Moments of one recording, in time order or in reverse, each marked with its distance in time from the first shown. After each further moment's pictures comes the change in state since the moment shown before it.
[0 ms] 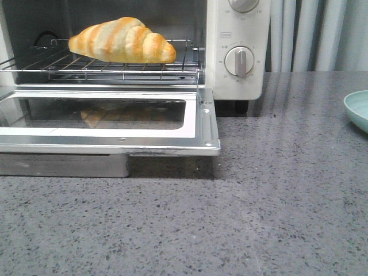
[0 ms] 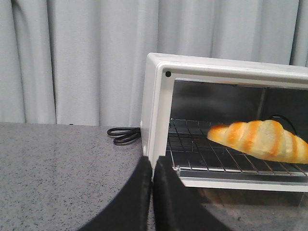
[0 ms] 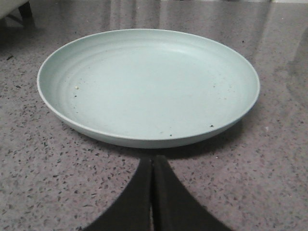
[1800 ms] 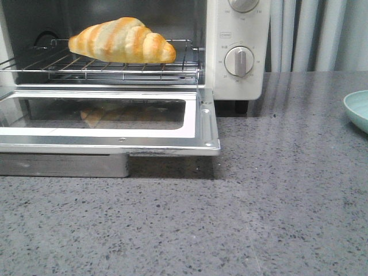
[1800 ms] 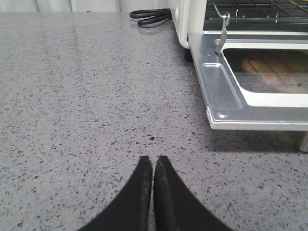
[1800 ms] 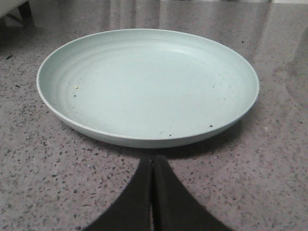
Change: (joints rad) left arm 0.055 0.000 0.230 0.071 0.105 0.016; right arm 0.000 -0.002 0.000 -0.002 0.001 -0.002
